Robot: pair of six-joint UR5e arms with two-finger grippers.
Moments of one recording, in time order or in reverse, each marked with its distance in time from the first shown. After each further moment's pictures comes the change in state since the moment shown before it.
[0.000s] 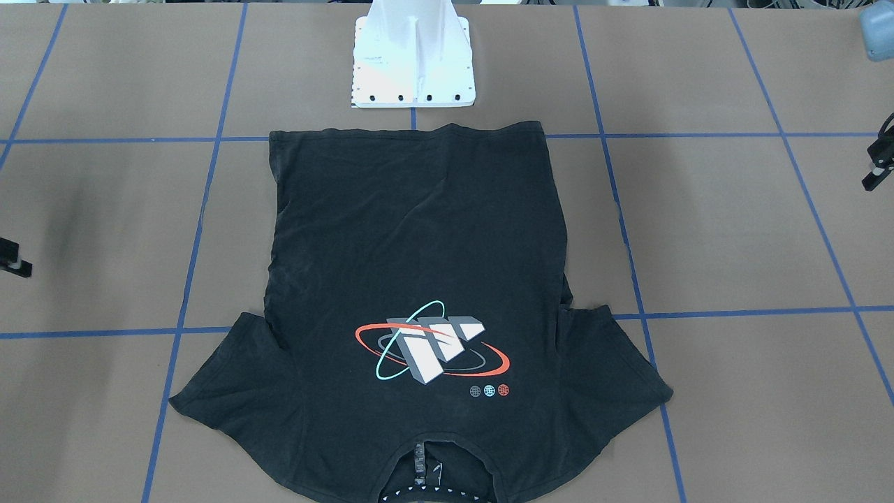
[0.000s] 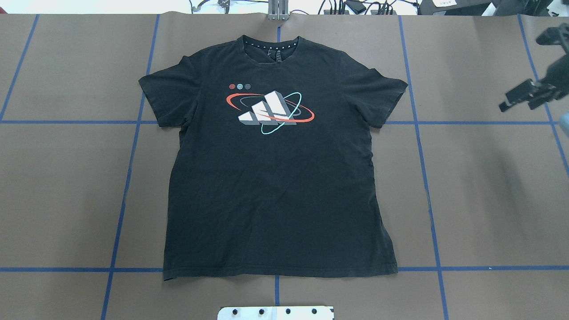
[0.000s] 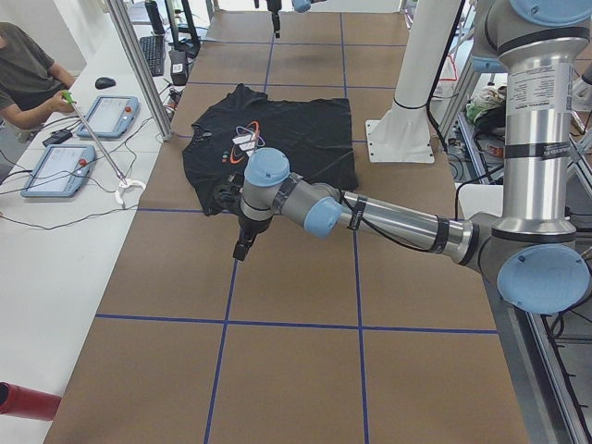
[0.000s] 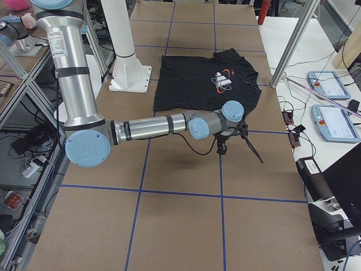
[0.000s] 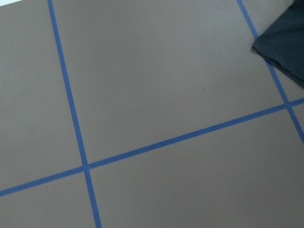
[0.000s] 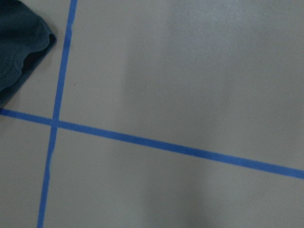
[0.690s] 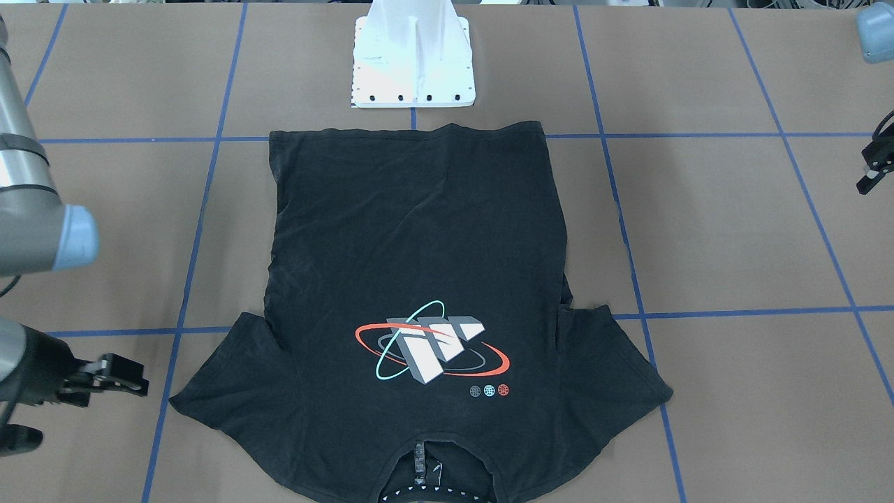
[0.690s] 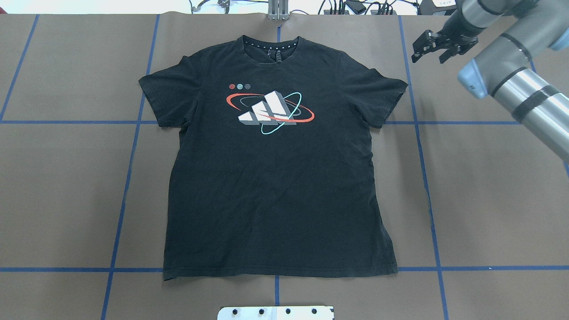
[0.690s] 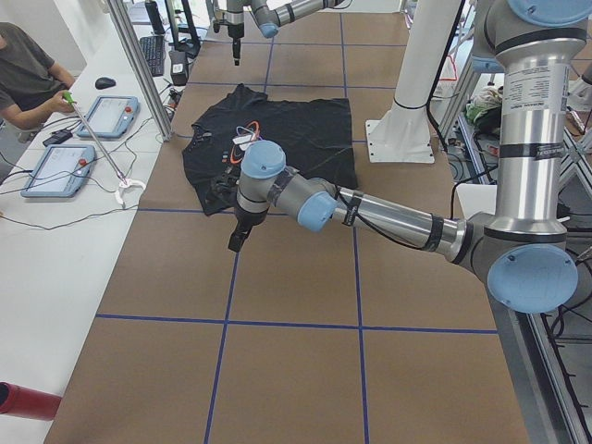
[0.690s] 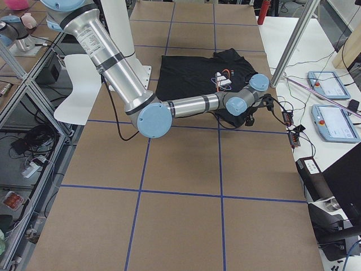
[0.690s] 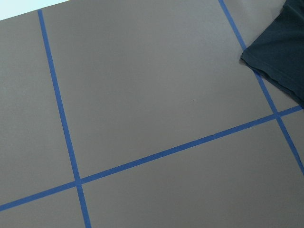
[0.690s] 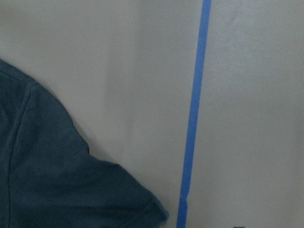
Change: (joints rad) left arm 0.017 -0.019 -0.003 -0.010 -0.001 -0.005; right arm -0.133 0.408 -0.425 0.311 -0.158 0.316
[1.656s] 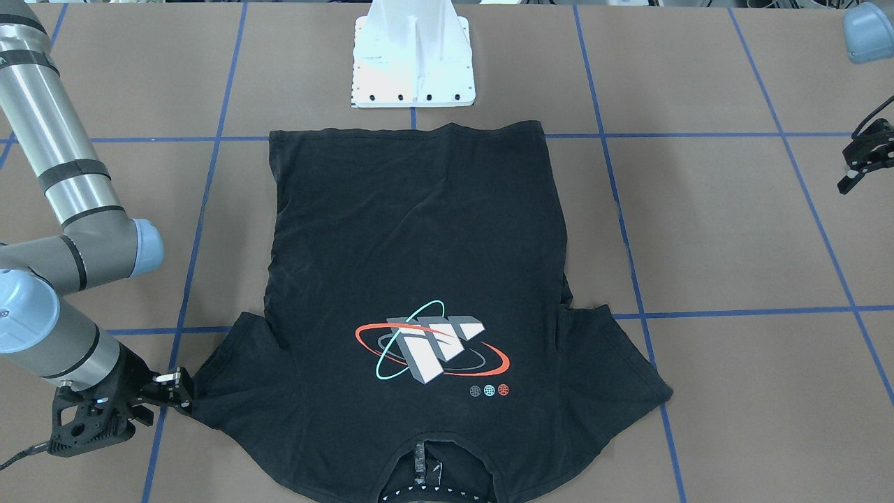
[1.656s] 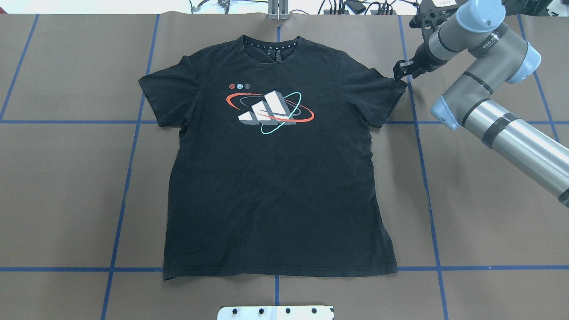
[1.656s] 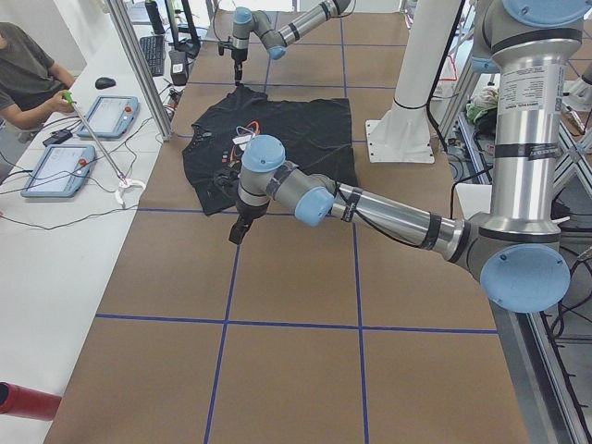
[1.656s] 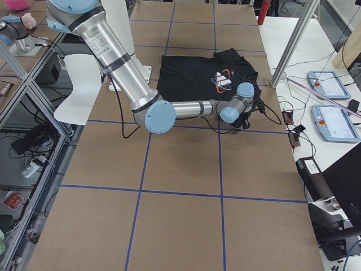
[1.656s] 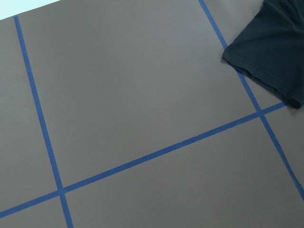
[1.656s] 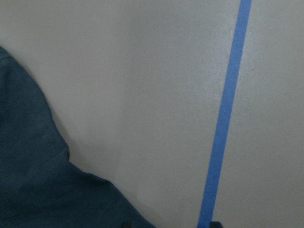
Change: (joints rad) left arm 0.029 -0.008 -0.016 -0.002 0.000 0.000; right arm -0.110 -0.002 -0.103 0.196 -0.185 0.013
